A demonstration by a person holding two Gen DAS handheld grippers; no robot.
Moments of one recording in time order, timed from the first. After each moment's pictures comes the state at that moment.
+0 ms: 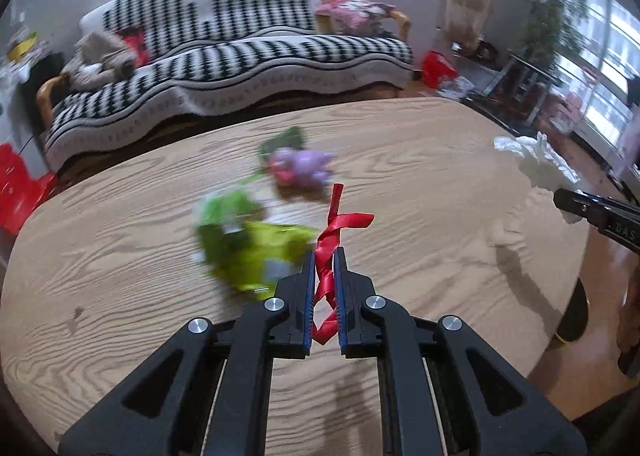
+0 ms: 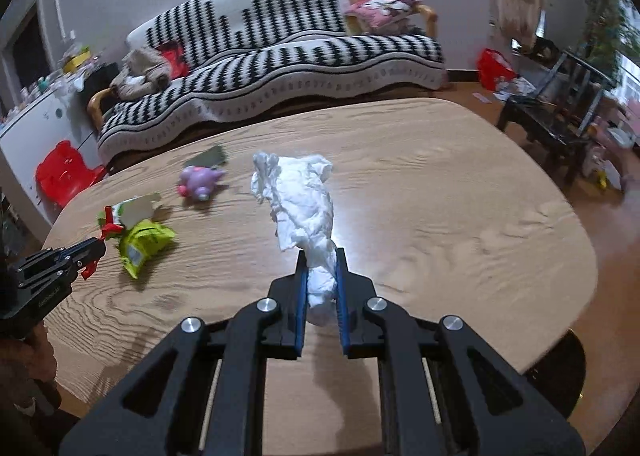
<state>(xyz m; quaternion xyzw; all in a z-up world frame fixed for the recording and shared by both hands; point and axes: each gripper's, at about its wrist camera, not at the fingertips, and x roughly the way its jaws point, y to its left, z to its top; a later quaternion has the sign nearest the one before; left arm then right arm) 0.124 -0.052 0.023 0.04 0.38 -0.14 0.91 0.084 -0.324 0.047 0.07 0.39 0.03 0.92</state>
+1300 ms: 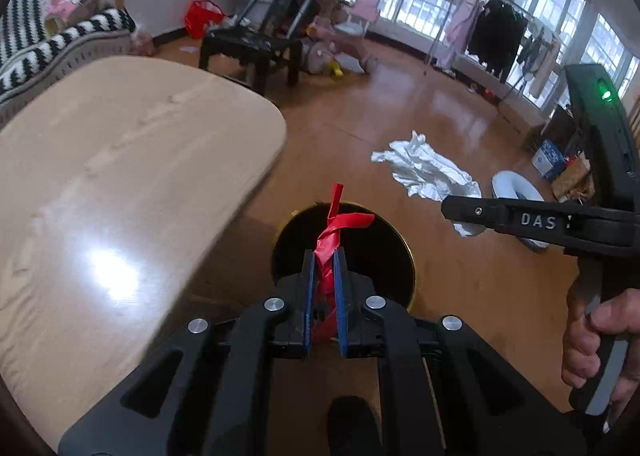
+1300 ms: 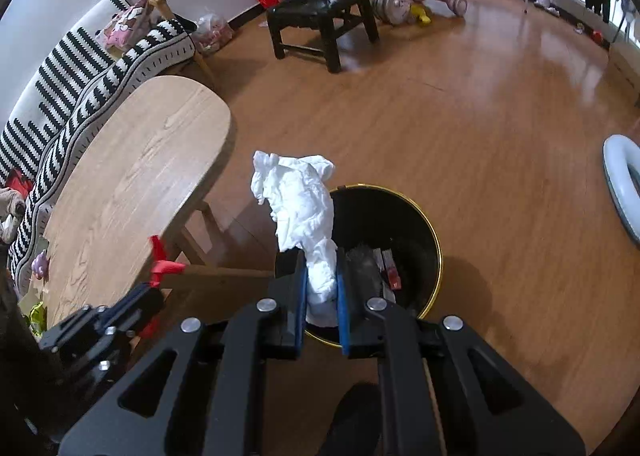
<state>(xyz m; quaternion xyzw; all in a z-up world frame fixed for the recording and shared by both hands) 0.016 -0.460 -0.043 0.11 0.42 -0.47 0.77 -0.107 -0.651 -0.028 0.28 0.45 -0.24 0.81</state>
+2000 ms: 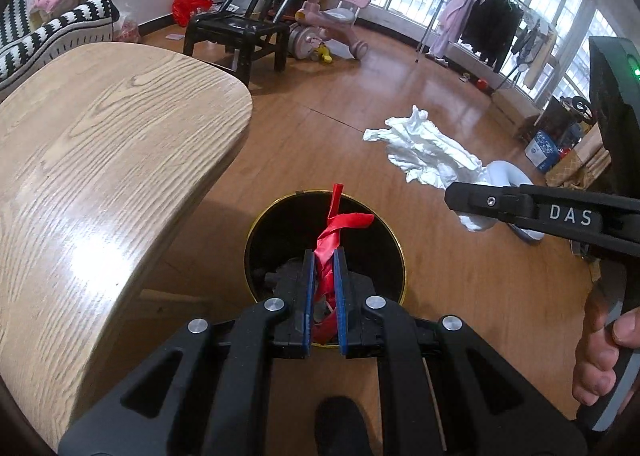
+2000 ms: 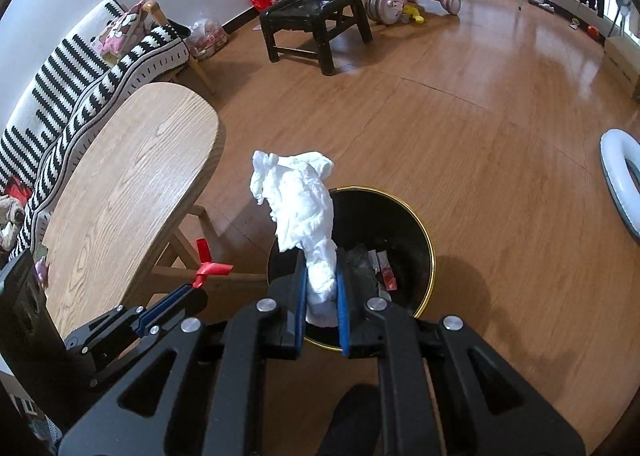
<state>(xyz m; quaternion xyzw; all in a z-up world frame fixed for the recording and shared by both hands) 0.018 -0.488 -0.064 0.11 0.44 -0.48 0.75 -0.109 -0.654 -0.028 0.29 0.44 -0.25 0.81</state>
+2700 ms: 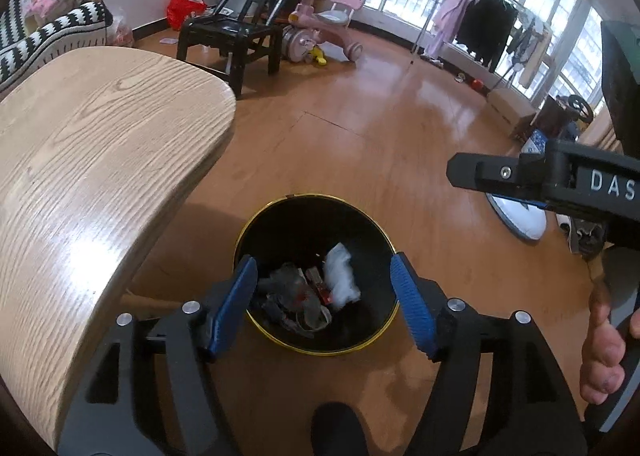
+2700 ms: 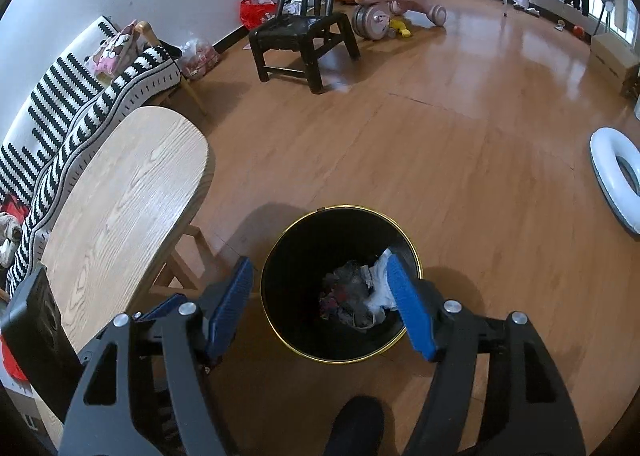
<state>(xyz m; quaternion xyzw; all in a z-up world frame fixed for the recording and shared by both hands) 0.019 -0.499 -0.070 0.11 0.43 -0.49 0.75 -0.121 -0.656 -0.017 0.29 0.42 -0.27 0.82</state>
